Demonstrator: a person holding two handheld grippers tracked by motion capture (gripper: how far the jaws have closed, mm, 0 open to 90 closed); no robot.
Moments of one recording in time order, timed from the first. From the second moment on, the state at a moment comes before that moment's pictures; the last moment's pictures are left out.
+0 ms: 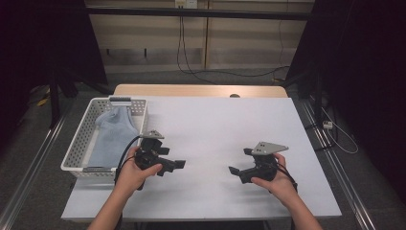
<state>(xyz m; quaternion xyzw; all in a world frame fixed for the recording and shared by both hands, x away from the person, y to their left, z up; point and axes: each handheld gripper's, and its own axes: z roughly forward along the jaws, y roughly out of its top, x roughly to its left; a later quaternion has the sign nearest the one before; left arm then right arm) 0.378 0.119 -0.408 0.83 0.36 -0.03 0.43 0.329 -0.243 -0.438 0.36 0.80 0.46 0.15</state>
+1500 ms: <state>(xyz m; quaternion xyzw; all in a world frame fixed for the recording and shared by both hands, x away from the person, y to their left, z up) 0.366 0.122 -0.420 0.84 0.34 -0.02 0.43 0.328 -0.243 -0.438 0.36 0.80 0.45 0.15</state>
